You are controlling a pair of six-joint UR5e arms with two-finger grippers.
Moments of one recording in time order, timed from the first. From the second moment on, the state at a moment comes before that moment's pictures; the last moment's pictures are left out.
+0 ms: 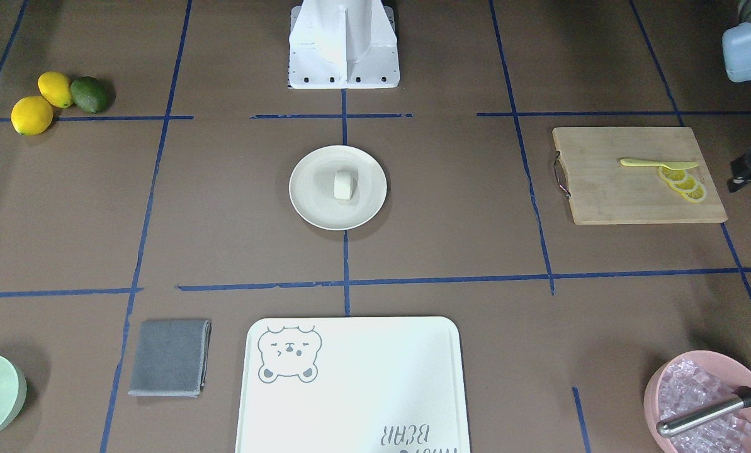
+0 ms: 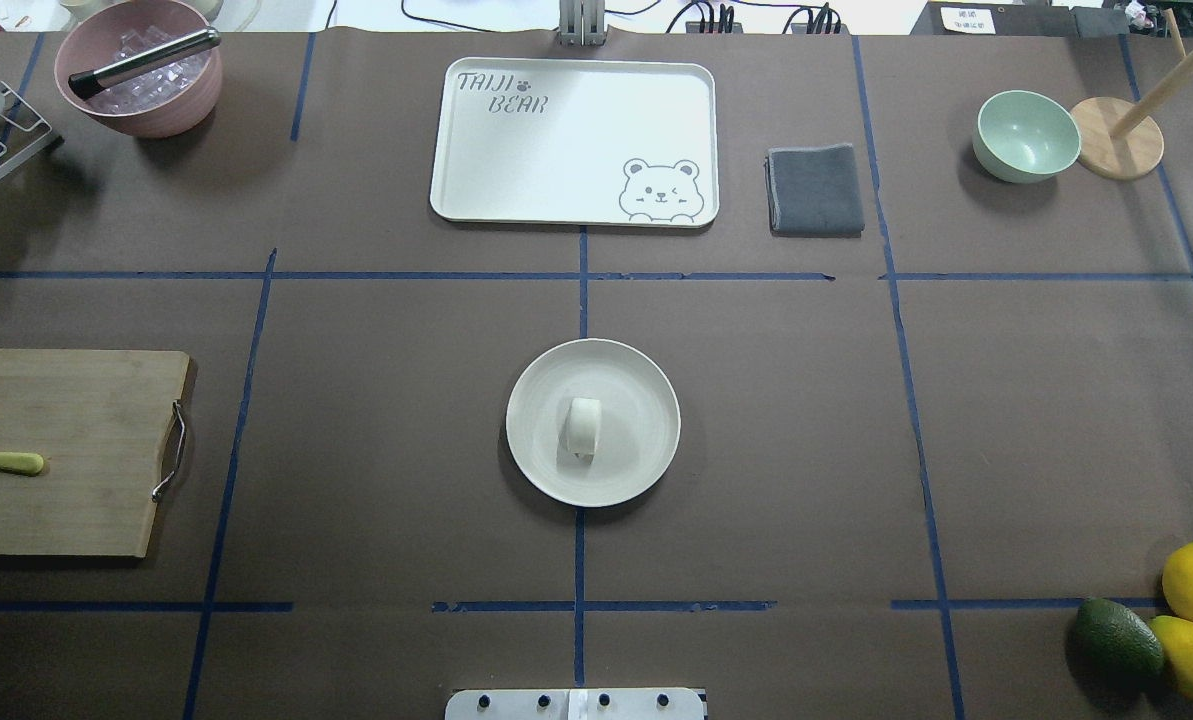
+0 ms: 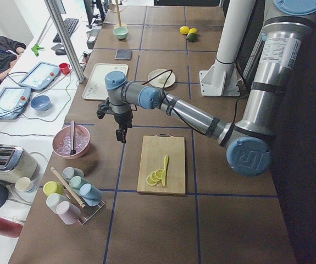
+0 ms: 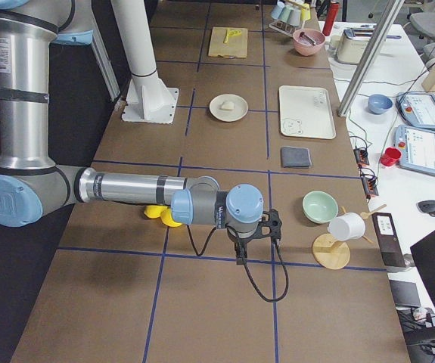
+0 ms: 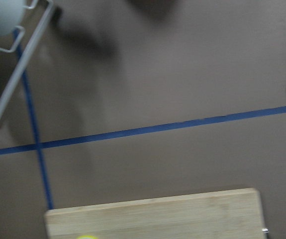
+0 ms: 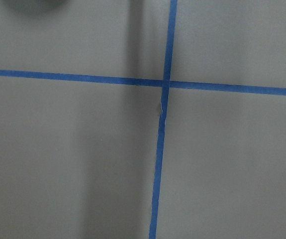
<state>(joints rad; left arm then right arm) -1.41 -1.73 -1.70 -1.39 -2.30 -0.02 1.60 -1.65 1.64 -1.55 2.44 -0.08</state>
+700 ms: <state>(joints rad) -1.63 -1.57 -1.54 -1.57 -2.35 0.15 1.60 -1.65 1.64 -1.54 2.43 -0.06</state>
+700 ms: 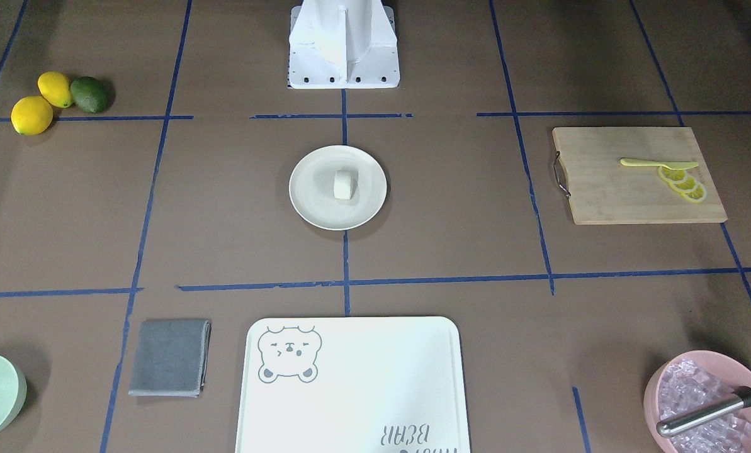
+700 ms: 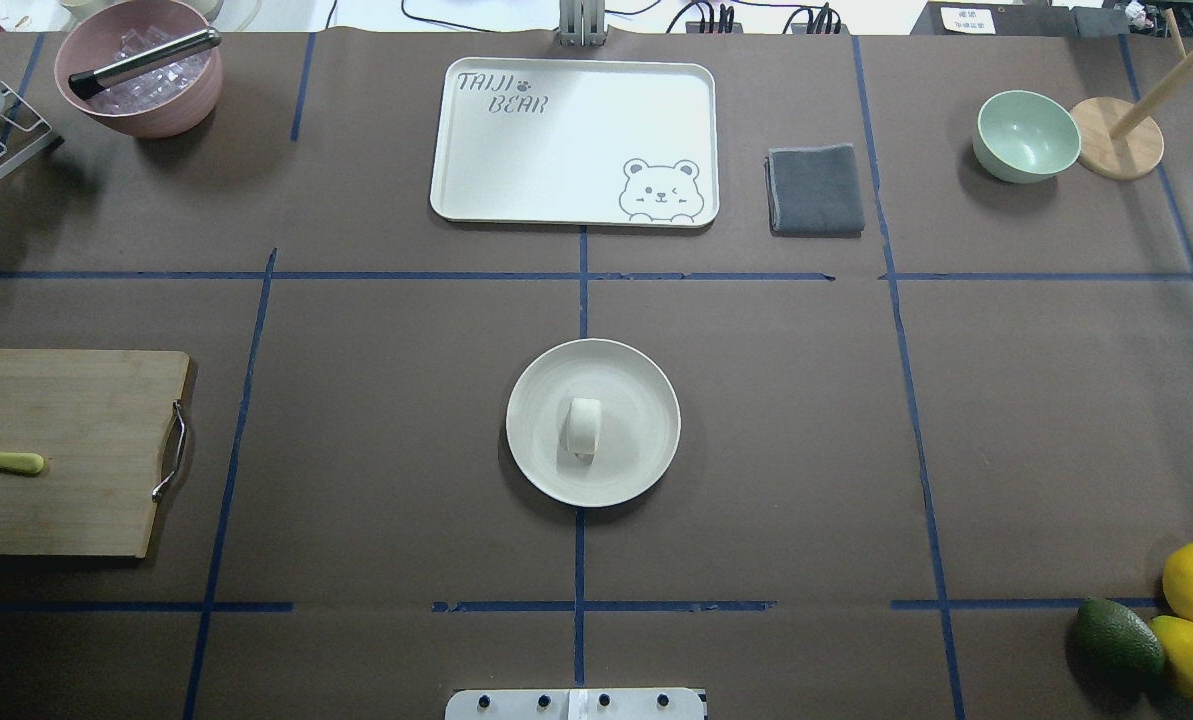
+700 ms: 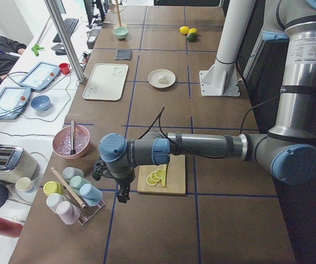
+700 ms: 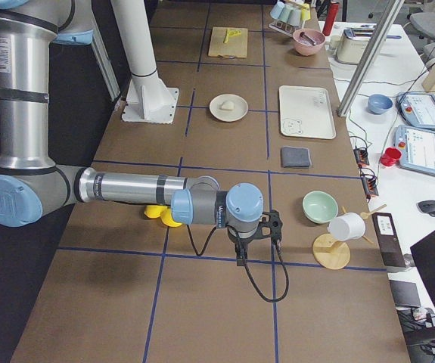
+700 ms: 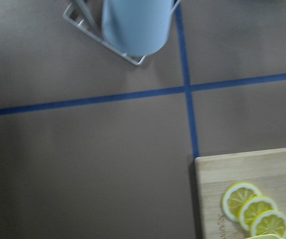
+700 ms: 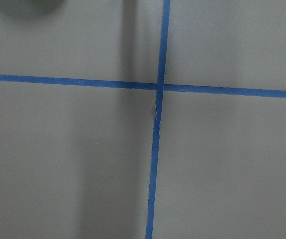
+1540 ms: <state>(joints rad) -1.63 -1.56 -1.55 -1.62 -2.35 -0.04 1.60 -1.65 1.64 -1.54 2.43 -0.06</state>
